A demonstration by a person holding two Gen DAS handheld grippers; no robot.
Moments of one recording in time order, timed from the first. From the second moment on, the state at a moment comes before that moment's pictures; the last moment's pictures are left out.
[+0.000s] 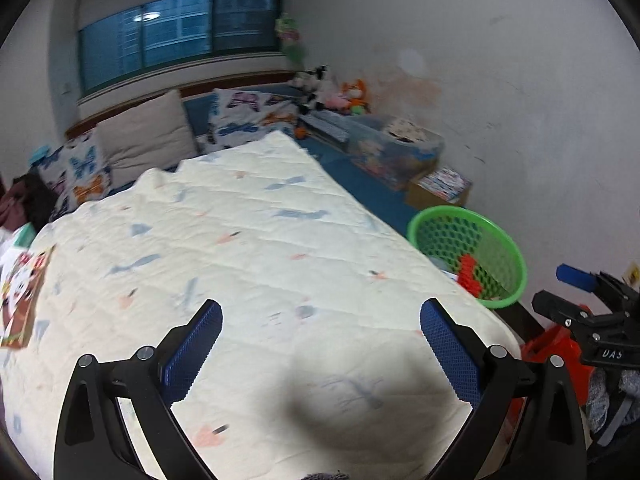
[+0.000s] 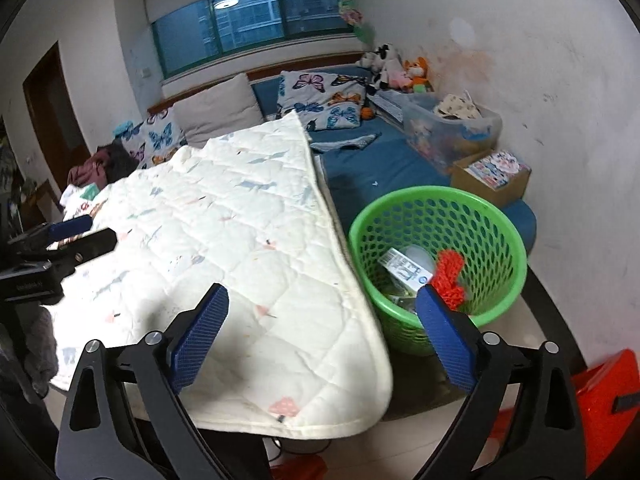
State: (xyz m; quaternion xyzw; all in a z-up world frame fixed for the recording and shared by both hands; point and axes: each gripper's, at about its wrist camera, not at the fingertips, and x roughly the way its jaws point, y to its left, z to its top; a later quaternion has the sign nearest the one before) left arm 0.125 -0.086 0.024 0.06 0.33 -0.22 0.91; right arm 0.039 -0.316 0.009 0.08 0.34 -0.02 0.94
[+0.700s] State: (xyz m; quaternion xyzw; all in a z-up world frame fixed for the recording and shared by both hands) left arm 0.092 -0.004 0.024 0.02 0.32 -0.12 0.94; right arm 0.045 -0.271 0.017 0.07 0.33 -0.01 0.94
